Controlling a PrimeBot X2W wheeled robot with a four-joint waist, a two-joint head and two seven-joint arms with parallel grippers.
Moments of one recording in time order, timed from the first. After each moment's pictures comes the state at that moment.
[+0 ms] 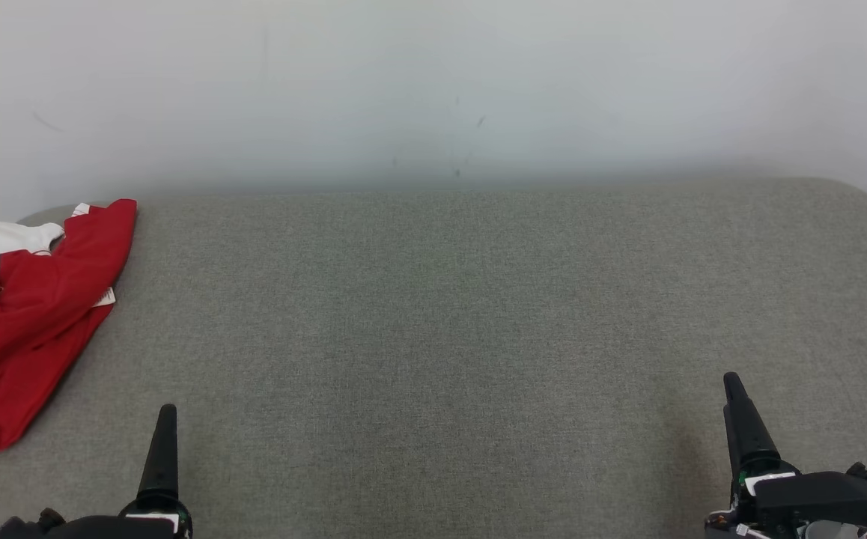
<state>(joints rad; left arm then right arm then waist) -0.08 0.04 0.10 0.23 -1.37 -0.13 0.03 -0.08 -0.05 -0.06 0.25 1.38 0.13 0.03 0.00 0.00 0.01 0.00</state>
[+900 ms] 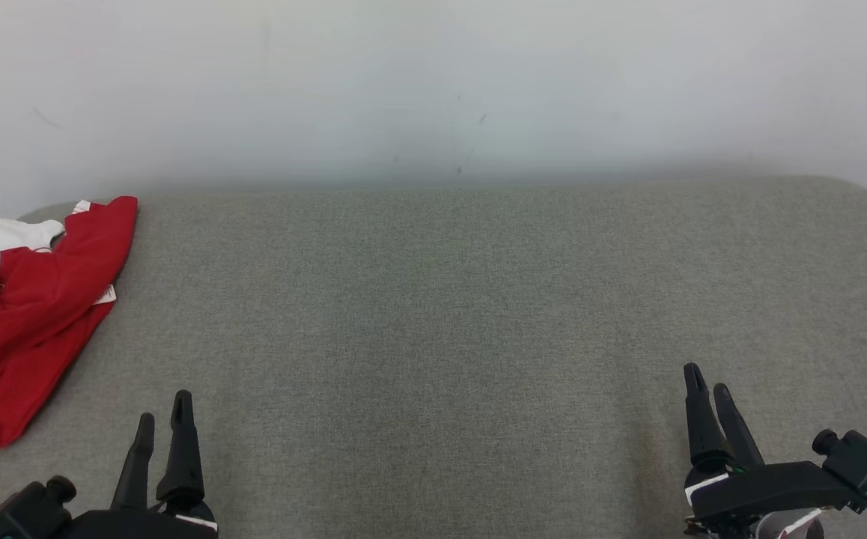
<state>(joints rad) -0.06 0.07 0.06 0.15 -0.80 -0.13 -0.07 -0.10 -0.05 0.01 0.24 0.85 0.13 -0.07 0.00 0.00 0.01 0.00</state>
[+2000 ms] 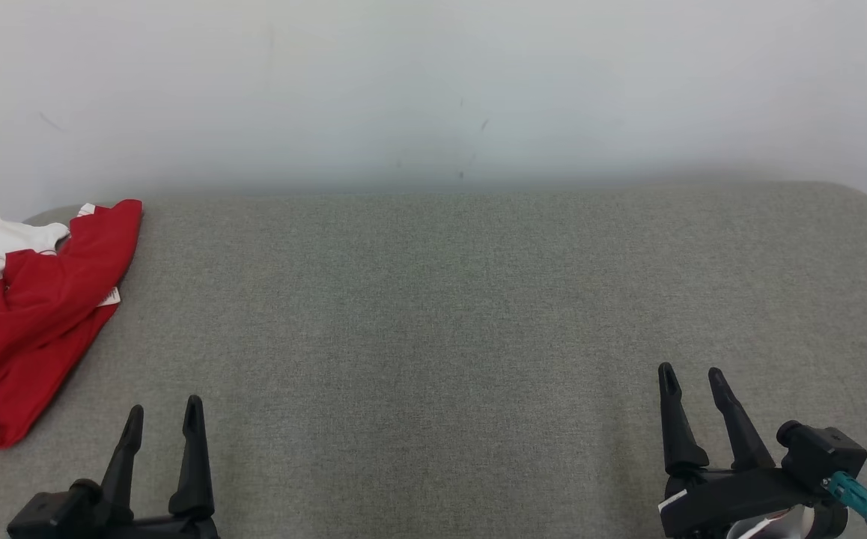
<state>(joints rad) -0.01 0.11 0.02 0.09 -0.41 -0.11 -0.17 -0.10 -0.05 0.04 0.24 0.40 0.13 -0.17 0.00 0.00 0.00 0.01</state>
